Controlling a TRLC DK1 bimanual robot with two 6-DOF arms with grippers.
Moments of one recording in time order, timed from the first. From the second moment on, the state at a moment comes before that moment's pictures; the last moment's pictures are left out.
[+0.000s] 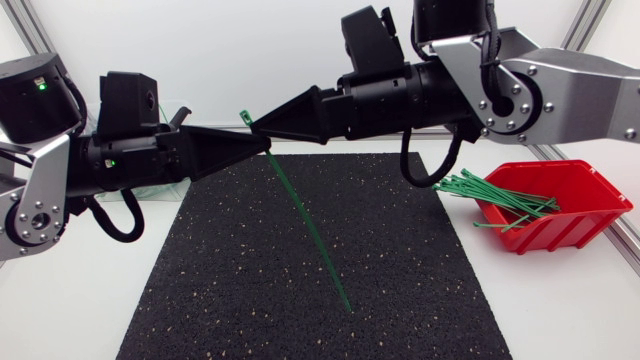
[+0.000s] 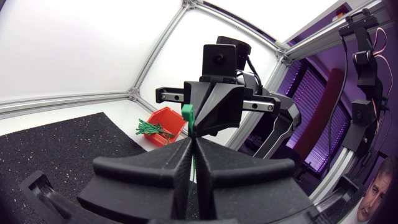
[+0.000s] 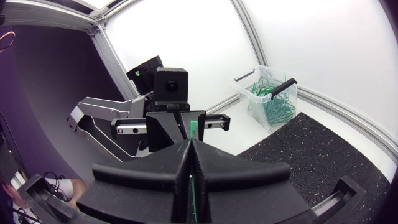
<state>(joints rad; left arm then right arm) -0.27 1.26 0.71 0.50 1.10 -0.51 0.58 1.52 1.18 -0.01 -0.91 0.21</state>
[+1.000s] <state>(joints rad) -0.21 1.37 0.76 0.30 1.16 -0.15 0.51 1.53 1.16 -0.43 -0.82 -0.47</state>
